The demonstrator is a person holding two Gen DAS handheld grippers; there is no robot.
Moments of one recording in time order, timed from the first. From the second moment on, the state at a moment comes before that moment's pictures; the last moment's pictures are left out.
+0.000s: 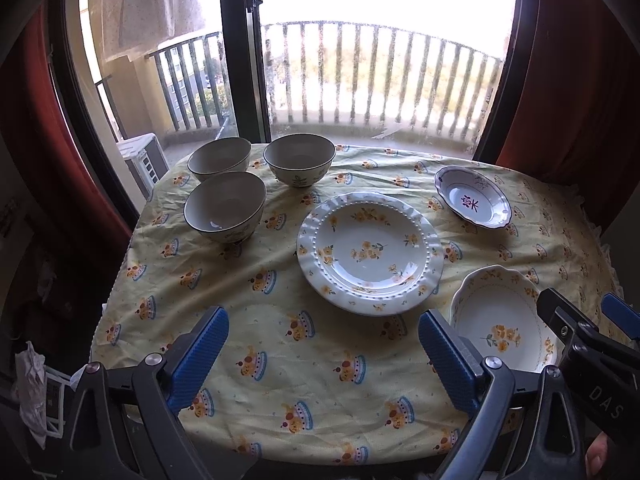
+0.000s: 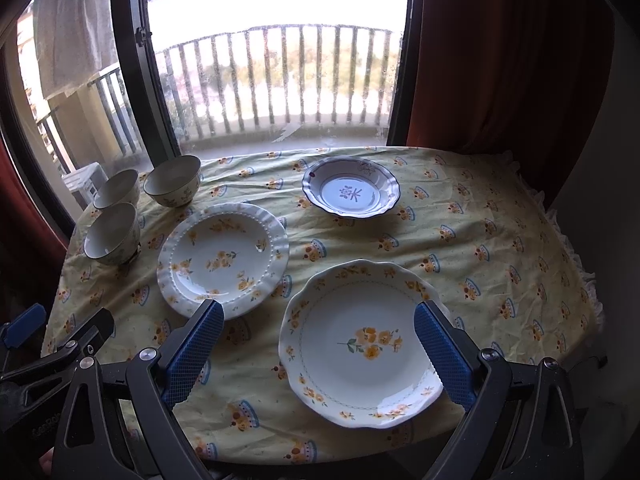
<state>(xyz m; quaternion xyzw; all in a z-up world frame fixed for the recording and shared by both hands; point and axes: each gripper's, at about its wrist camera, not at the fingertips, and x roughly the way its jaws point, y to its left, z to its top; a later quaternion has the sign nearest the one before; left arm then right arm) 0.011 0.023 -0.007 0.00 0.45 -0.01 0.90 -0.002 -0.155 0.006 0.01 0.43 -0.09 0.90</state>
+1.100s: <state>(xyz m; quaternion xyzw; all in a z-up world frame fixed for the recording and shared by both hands) 0.007 0.020 -0.005 0.01 0.44 -0.01 0.90 -0.008 -0.153 0.006 0.00 0.43 -0.10 0.90</state>
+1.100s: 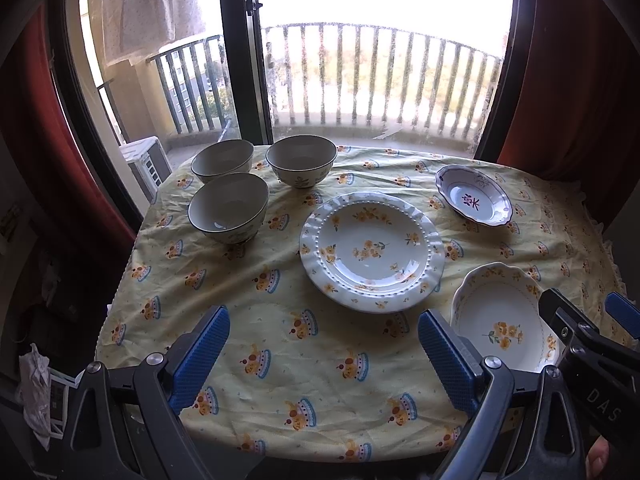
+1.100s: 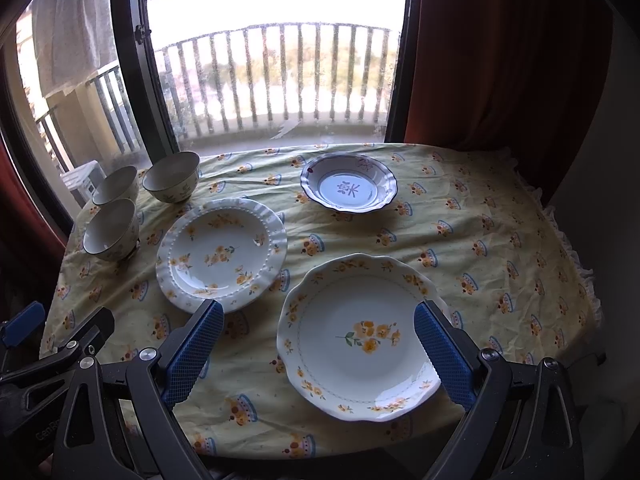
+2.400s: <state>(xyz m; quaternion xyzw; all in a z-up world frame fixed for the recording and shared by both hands) 0.034 -0.036 -0.028 0.04 0.47 -0.06 0.88 0.000 -0.192 -0.012 0.01 0.44 -0.12 0.89</state>
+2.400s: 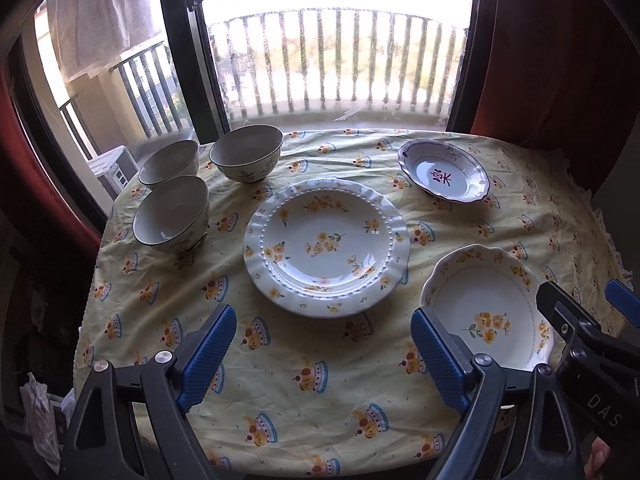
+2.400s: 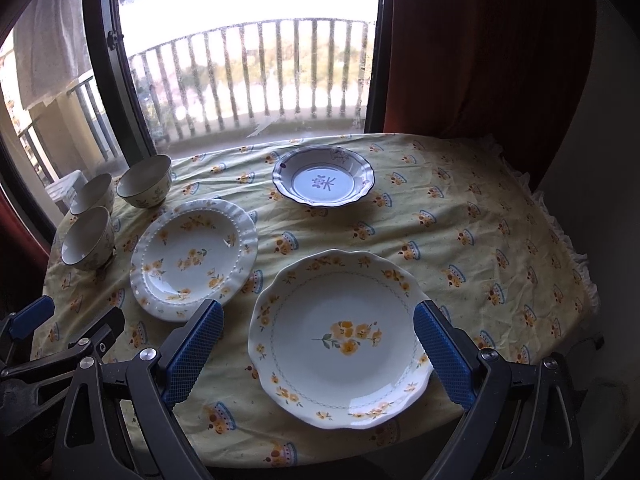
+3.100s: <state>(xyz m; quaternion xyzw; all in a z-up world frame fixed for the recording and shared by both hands) 0.054 -0.151 -0.131 0.00 0.56 -0.01 0.83 0.040 -0.320 -0.106 -0.01 0.53 -0.07 0.84</state>
